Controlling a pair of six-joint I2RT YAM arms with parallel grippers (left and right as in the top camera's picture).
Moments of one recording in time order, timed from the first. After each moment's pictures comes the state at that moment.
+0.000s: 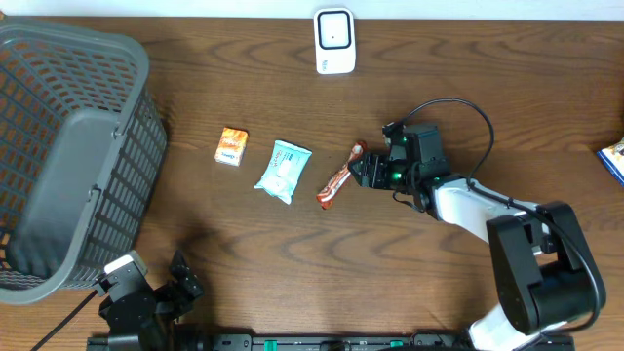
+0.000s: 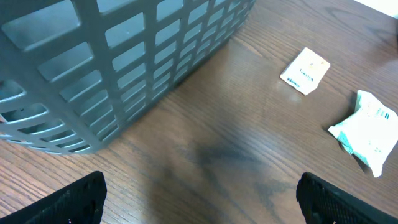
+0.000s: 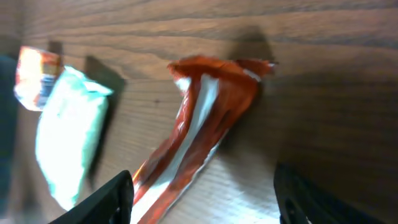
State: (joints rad) left arm 0.05 0.01 0.50 -1.12 -0.22 -0.38; right arm 0.30 1.77 0.78 0.12 -0.44 0.50
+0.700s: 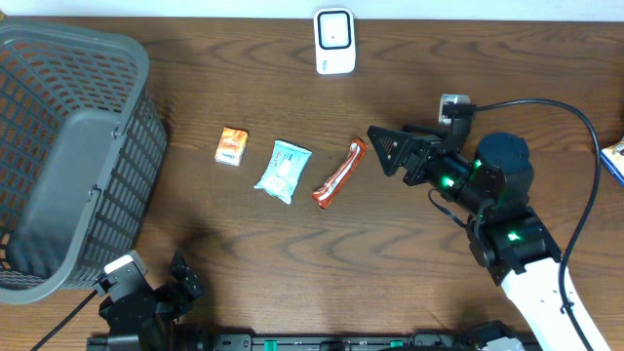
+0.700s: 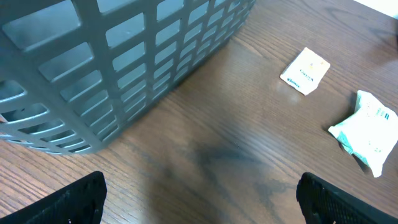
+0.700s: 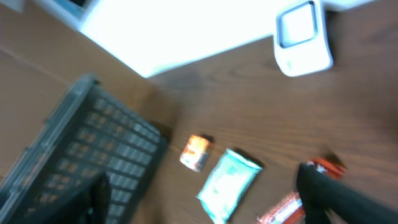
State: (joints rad) left arm 0.05 0.01 0.50 -1.12 -0.22 -0.38; right arm 0.29 1.06 0.79 -0.06 -0.41 0.64
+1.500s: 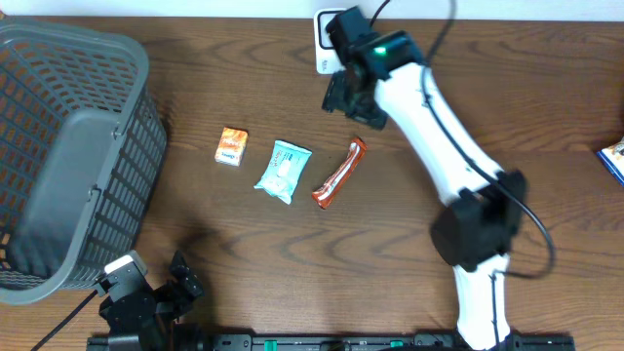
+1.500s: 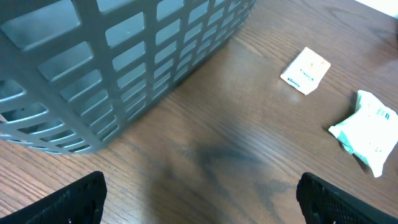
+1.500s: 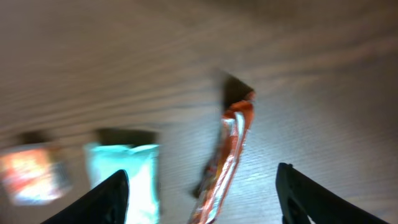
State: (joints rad) left arm 0.05 0.01 0.50 -1.12 -0.22 -0.38; right arm 0.49 2.22 2.17 -1.31 0.05 0.86
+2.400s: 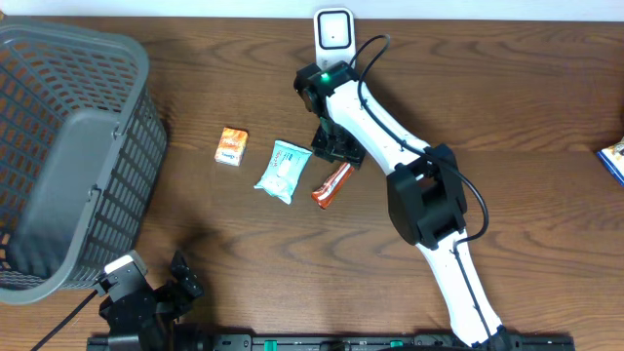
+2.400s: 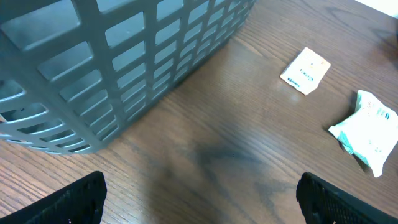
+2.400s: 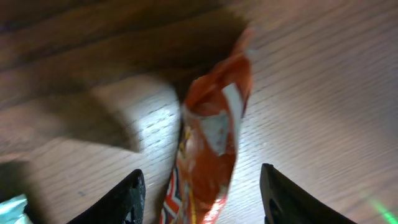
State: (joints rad) left arm 0.05 0.01 0.50 -1.12 -0.22 -0.38; right arm 0.57 2.49 2.21 -1.47 0.09 0.97
